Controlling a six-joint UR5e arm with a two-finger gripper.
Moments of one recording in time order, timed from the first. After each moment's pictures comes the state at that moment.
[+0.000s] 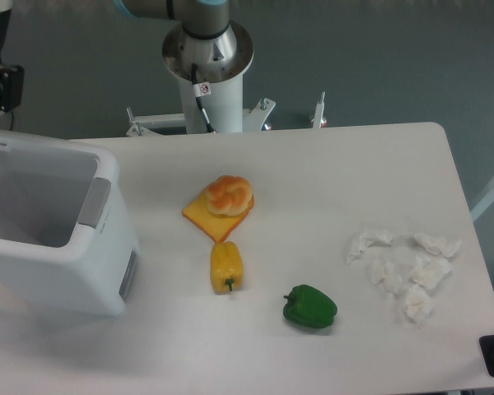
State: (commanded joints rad) arm 1.89 -1.52 -1.61 -1.09 1.15 0.14
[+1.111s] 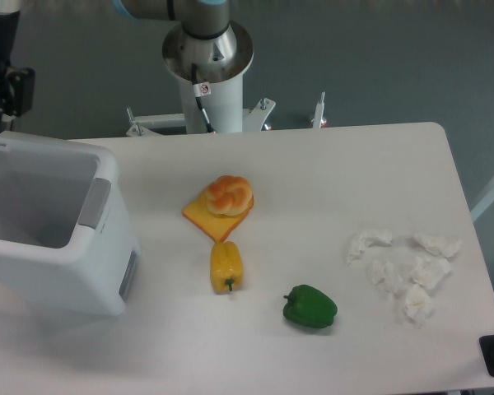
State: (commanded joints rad) arm 1.97 -1.51 -1.61 -1.09 1.16 0.13
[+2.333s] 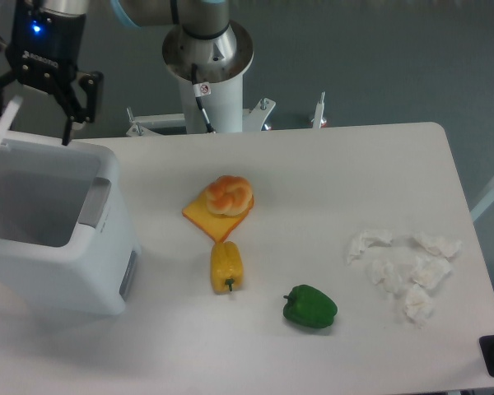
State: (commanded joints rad) arm 2.13 -1.51 -1.62 -1.09 1.16 0.13
